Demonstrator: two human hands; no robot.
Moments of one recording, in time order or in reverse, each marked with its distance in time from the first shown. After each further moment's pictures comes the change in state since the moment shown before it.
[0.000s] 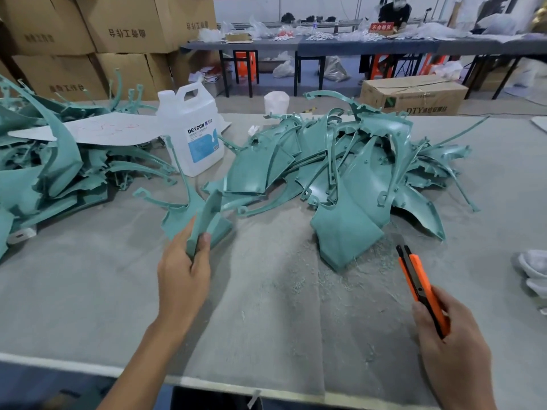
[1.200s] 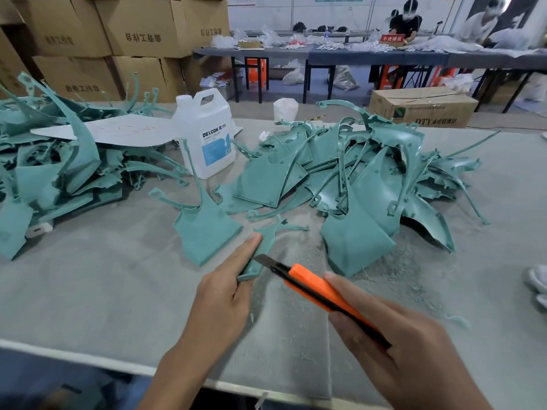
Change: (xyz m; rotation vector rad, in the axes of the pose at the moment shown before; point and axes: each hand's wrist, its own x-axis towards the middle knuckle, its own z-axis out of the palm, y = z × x) left_hand -0.041 0.060 -0.020 -0.075 -0.388 0.128; right_hand -0.025 -0.154 -0.034 -0.008 -0.362 -0.715
